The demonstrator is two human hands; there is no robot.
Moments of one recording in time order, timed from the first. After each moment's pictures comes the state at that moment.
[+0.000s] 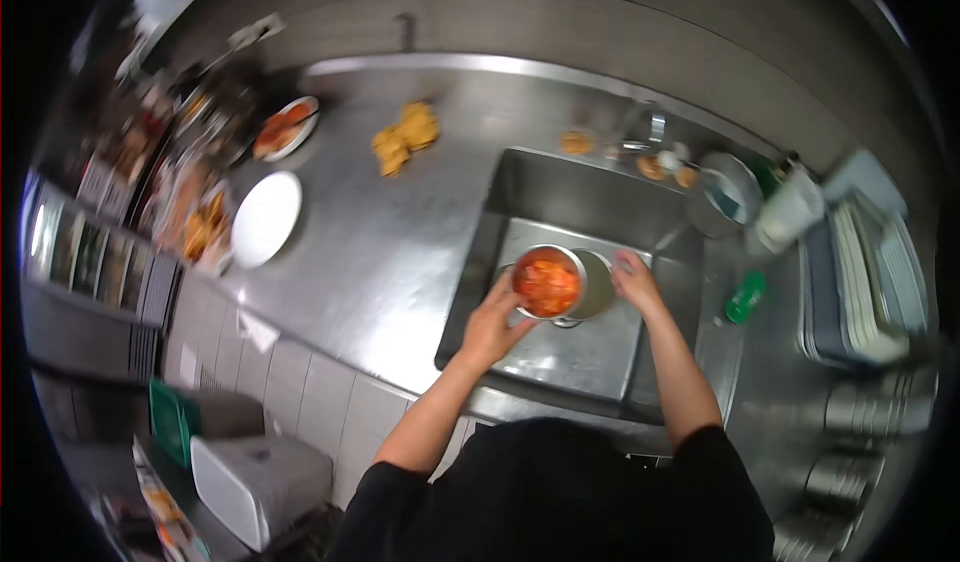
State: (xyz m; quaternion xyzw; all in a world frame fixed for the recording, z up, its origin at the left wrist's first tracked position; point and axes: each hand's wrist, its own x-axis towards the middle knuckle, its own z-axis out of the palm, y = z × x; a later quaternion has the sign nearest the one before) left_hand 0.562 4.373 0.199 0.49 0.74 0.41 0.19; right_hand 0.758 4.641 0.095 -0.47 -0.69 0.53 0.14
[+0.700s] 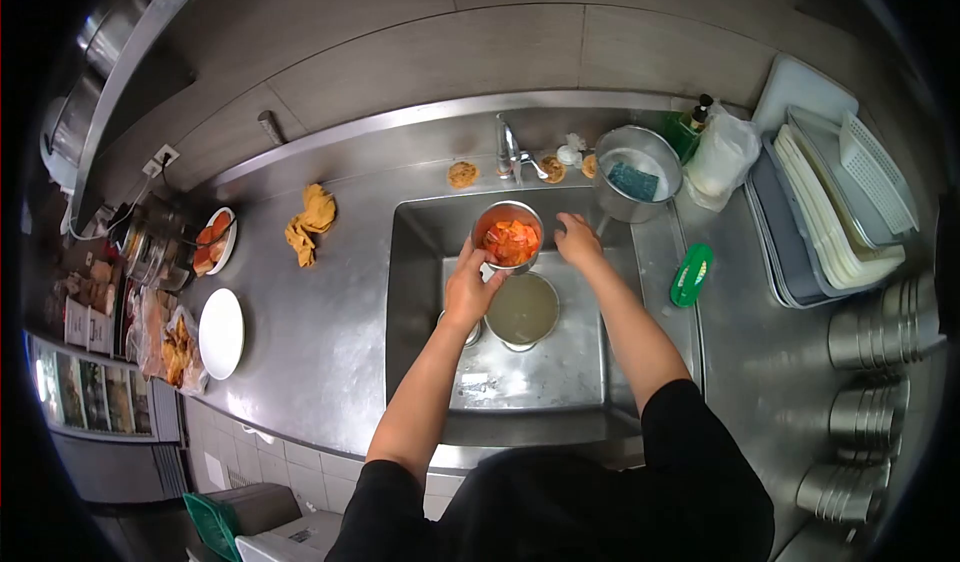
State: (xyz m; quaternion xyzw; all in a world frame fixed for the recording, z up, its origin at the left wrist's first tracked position) left_hand 0.579 4.579 0.183 0.56 0.72 0.38 0.15; right_hand 0.759 4.759 0.112 -0.52 -0.79 0.26 0.18
